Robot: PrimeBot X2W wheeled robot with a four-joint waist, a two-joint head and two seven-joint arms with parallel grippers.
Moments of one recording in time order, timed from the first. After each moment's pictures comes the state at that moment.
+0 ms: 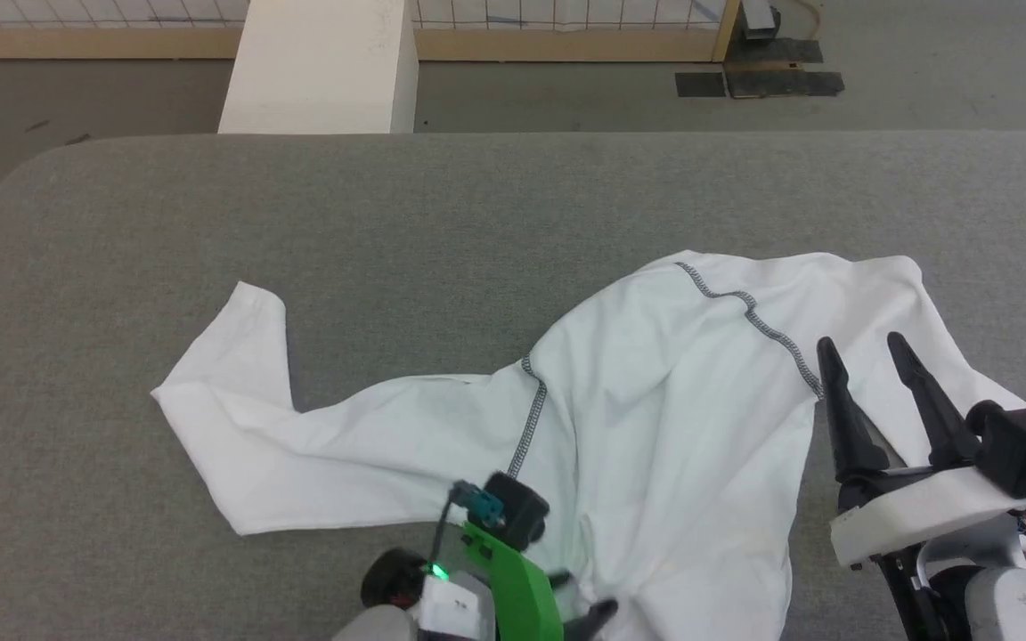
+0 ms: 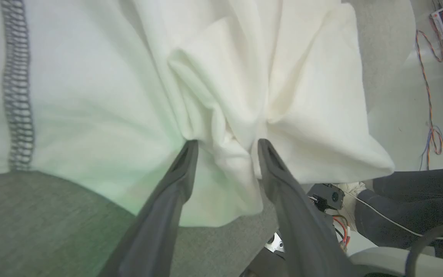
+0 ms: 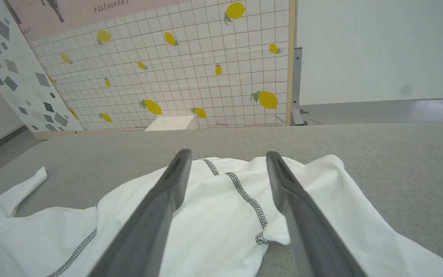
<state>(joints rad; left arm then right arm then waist) -0.20 0.23 -0.75 0.07 -0.70 -0.10 0.58 -0.04 -0.07 -0.02 -0.05 0.22 0.13 -0.03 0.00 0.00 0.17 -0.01</state>
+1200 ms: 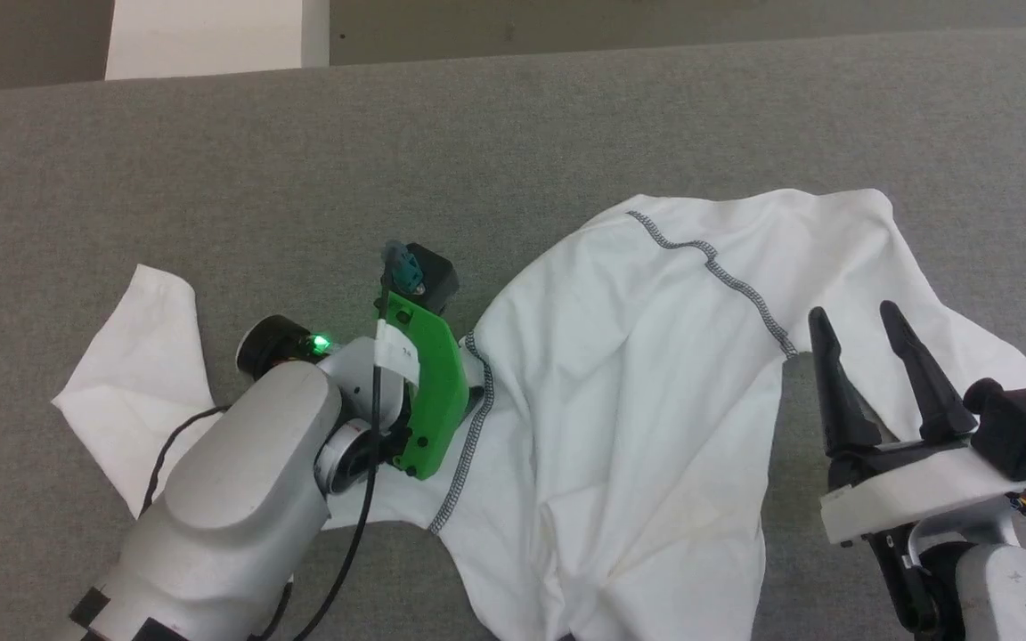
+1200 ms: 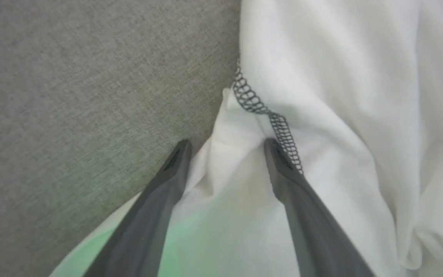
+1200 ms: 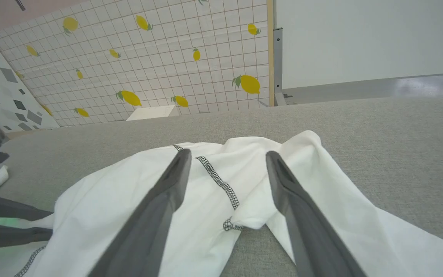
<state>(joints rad) -0.66 0.32 -0.72 0.37 -0.64 -0.11 0.74 -0.08 -0.06 0.00 -0.05 0.23 0.13 -0.06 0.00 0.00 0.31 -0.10</state>
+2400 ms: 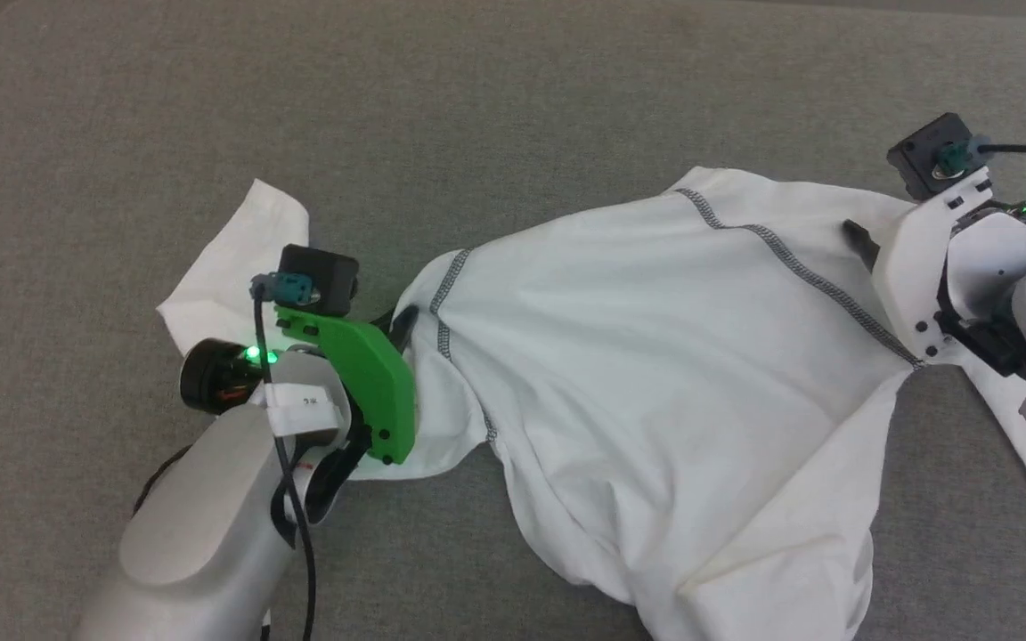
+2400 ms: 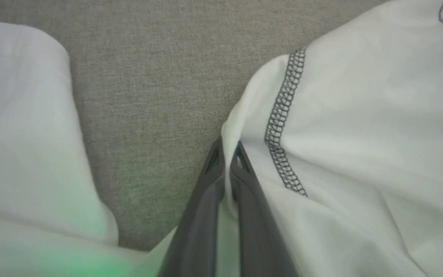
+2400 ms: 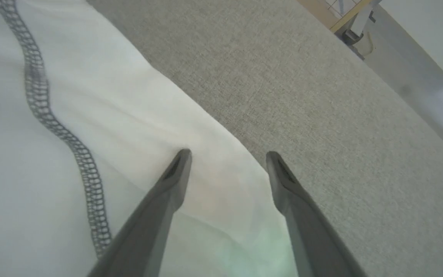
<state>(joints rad) -0.51 0.36 -0.57 0.20 -0.64 0.09 0.36 -0.76 -0.50 0.49 0.47 0.31 0.13 0.47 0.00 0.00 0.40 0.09</state>
